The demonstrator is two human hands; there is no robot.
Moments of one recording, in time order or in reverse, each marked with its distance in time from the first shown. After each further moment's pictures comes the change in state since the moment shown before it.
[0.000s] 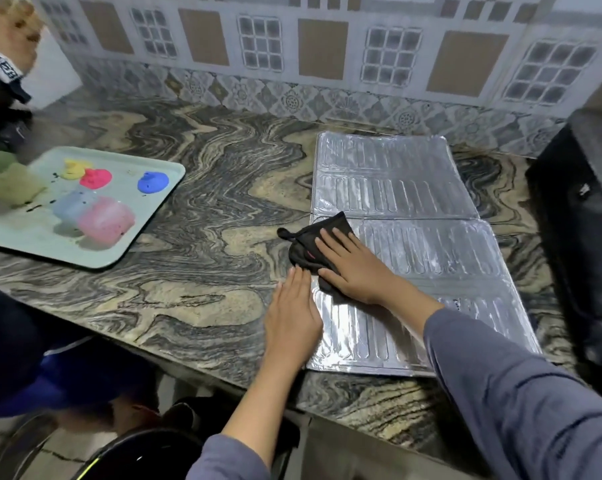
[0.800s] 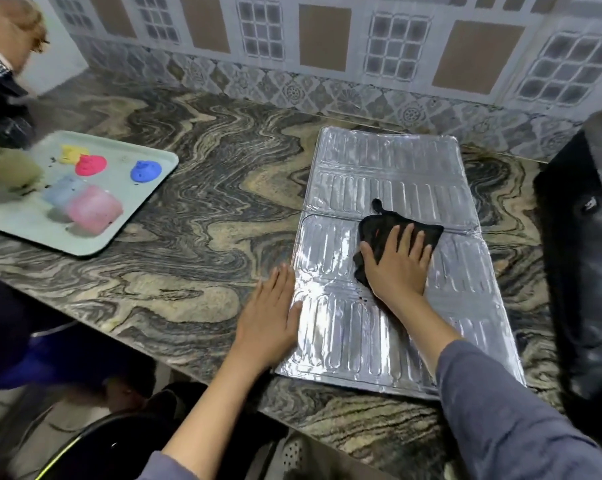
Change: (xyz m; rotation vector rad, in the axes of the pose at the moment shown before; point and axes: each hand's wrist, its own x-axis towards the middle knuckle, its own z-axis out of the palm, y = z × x) left_hand 0.001 -0.004 -0.002 0.156 -0.169 0.082; right_hand -0.027 0.048 -0.001 0.132 0.143 0.741
